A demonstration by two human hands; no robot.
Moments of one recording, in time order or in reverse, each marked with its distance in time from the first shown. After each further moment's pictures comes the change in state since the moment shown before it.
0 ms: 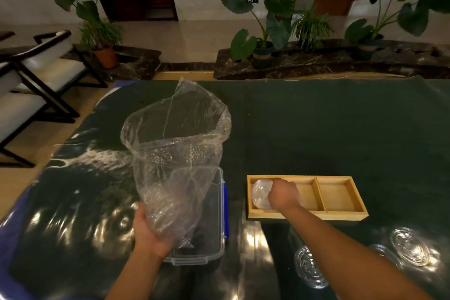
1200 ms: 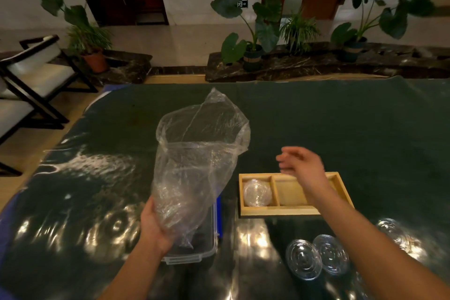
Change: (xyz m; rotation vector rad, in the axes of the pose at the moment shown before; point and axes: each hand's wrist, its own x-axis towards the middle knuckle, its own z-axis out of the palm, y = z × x) left_hand 0.009 -0.017 0.004 0.168 -0.023 -0.150; right_hand -0.052 0.058 -0.097 1.548 0.202 0.110
